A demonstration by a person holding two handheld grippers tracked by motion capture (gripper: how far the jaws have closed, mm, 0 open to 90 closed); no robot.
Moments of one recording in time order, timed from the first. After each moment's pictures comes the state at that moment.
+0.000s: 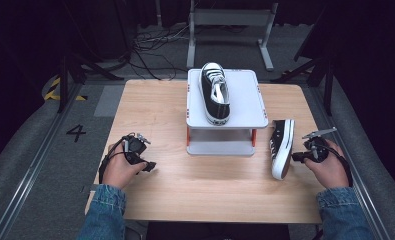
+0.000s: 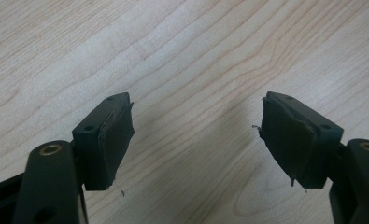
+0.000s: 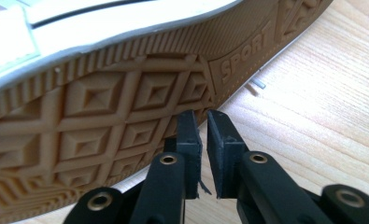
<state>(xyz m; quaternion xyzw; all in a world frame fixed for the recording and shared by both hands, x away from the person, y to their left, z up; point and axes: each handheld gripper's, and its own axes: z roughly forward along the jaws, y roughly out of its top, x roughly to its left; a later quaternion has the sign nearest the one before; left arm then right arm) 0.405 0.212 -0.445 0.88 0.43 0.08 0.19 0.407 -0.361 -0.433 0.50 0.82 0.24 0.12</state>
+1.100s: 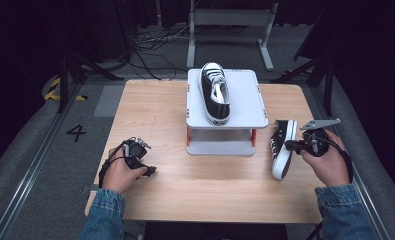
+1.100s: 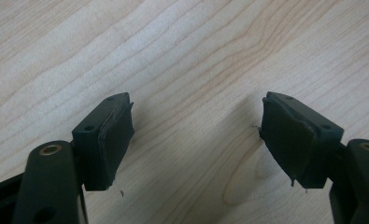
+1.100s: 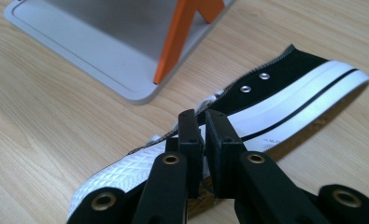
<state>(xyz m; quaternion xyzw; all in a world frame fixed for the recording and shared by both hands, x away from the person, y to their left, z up) 0.399 0.207 -0.451 0.88 0.42 0.08 0.19 0.395 -0.331 -0.378 0.44 0.83 0.31 0.16</state>
